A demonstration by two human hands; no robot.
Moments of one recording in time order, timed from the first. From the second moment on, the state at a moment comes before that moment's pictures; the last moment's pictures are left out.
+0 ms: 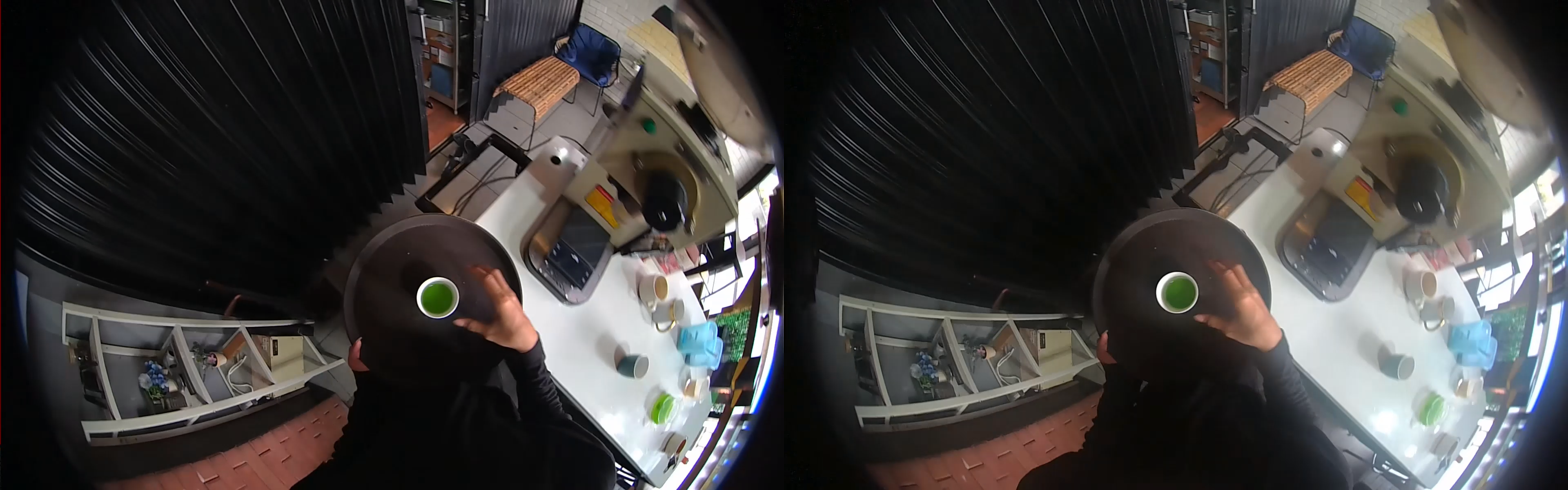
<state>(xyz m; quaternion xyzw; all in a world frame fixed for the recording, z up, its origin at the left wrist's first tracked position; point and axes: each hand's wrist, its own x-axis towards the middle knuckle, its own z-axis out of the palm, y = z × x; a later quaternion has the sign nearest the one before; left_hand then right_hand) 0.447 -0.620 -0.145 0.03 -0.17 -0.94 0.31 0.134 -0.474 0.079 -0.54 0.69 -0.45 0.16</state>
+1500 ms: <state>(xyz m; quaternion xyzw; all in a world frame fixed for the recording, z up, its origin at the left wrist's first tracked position) -0.204 -1.161 -0.091 0.04 -0.30 -0.94 -0.17 -0.118 -0.812 -0.044 0.20 0.65 -0.70 -0.20</state>
